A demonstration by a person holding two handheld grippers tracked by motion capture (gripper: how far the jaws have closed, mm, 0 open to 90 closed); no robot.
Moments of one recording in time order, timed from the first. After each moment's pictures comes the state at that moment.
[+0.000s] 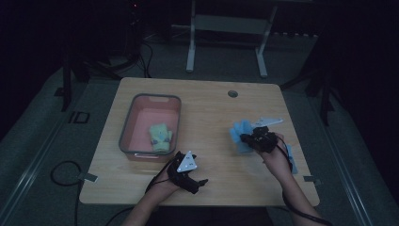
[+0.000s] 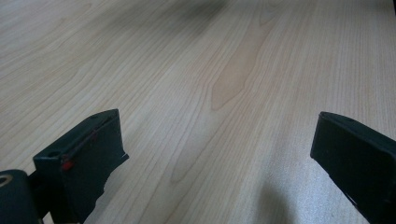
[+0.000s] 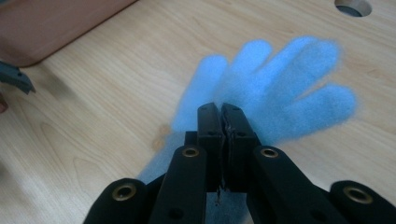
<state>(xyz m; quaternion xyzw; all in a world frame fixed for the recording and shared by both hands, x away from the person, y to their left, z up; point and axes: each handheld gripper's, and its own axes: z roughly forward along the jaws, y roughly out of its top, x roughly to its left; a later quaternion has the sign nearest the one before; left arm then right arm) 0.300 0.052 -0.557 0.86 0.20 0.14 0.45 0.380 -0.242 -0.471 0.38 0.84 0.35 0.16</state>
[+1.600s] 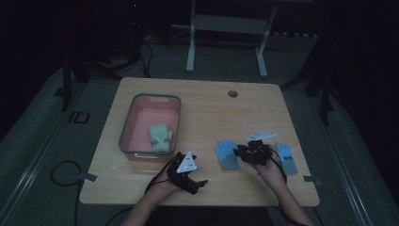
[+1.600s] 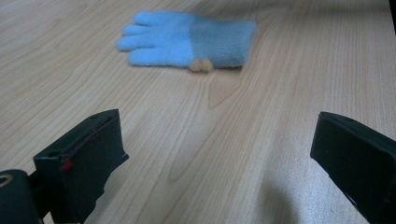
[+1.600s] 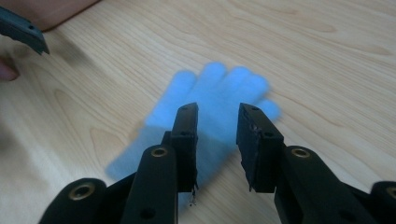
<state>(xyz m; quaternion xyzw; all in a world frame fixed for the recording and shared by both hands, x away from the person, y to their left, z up) 0.300 0.053 -0.559 0.86 0.19 0.14 0.46 0.363 -0.245 -0.509 0.37 0.84 0.36 0.13</state>
